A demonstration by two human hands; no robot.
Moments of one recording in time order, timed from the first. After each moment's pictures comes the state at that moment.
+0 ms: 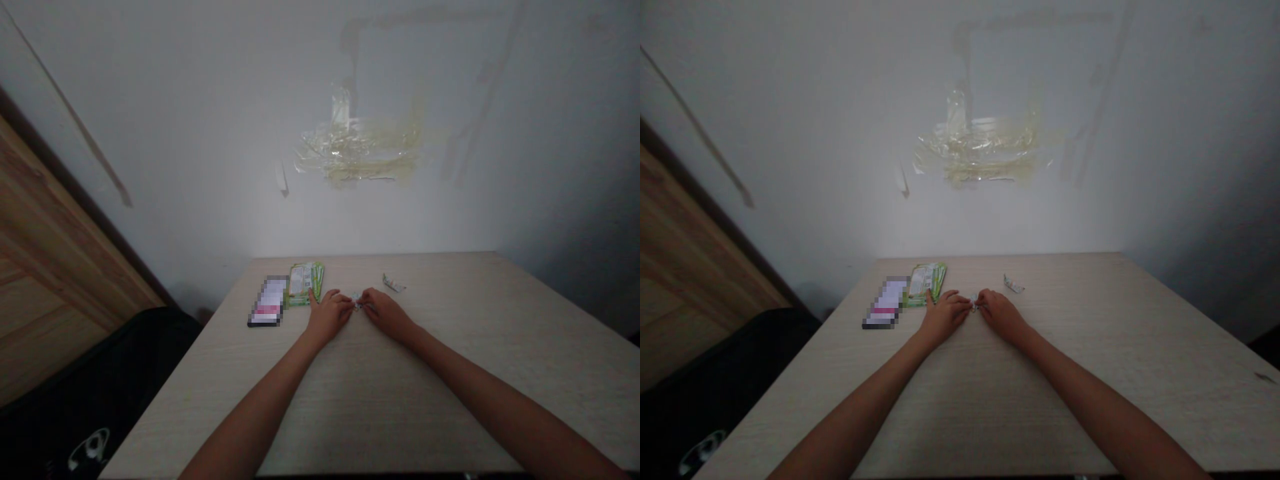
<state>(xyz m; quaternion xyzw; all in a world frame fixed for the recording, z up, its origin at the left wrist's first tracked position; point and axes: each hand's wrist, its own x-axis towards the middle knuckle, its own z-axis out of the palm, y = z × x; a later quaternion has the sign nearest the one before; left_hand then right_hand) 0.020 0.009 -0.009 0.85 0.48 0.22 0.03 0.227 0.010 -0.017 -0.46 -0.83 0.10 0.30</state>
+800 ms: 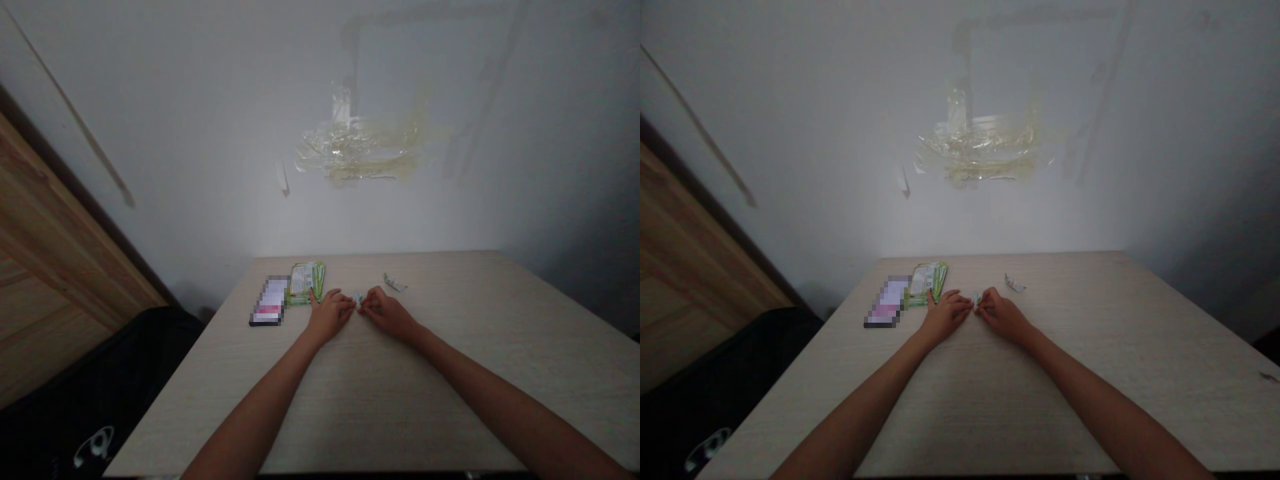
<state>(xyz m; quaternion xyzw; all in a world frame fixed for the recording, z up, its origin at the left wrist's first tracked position) 0.018 0.009 -0.010 0.84 0.48 0.23 0.06 0.230 0.003 -0.014 -0.43 -0.79 0.25 0.36</state>
